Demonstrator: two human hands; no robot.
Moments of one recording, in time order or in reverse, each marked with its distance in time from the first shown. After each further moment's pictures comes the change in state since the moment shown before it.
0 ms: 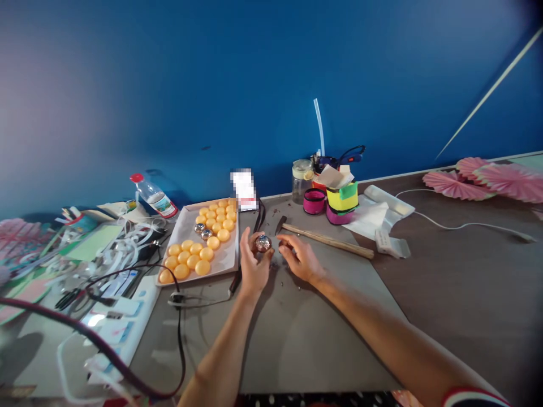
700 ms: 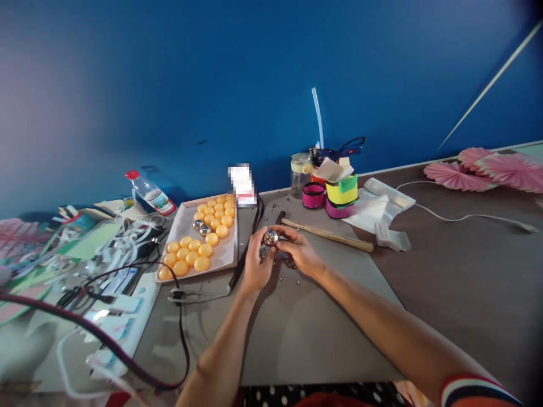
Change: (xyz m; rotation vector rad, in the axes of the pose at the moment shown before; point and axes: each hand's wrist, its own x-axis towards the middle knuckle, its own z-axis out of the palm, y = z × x) left_hand 0.000 0.003 -0.002 0.350 -0.200 0.197; right_hand 0.009 -0.002 0.010 0.884 0.002 0.486
